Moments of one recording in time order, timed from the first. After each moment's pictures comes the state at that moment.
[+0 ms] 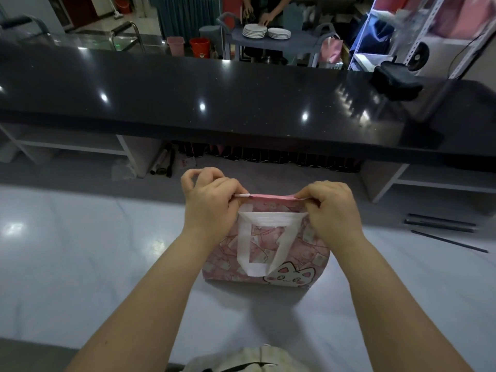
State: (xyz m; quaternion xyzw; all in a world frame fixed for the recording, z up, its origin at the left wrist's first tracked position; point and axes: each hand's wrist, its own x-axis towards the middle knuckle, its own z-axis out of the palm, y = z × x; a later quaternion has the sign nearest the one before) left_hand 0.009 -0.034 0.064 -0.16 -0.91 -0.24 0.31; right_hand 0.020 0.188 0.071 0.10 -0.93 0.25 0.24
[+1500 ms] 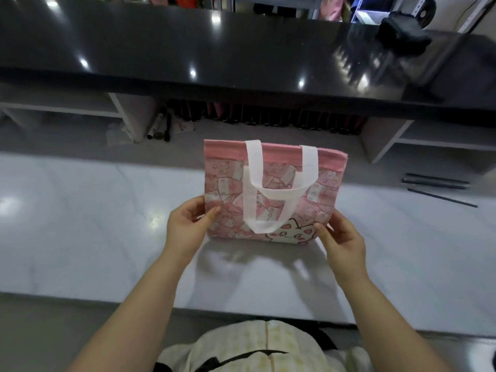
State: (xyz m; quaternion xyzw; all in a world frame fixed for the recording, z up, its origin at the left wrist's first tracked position) left_hand 0.072 -0.085 -0.037 0.06 -0.68 -0.73 0.04; right_hand 0.123 0.205 -0.061 -0.09 -0.69 0.71 0.13
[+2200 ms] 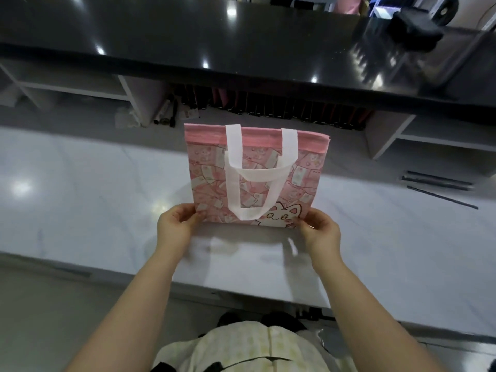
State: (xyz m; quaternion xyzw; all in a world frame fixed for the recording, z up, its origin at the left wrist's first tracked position) left_hand 0.105 -0.098 -0.072 0.19 -0.73 -0.65 0.03; right_hand 0.115 0.186 -0.063 -0.20 -0.71 0.68 0.06
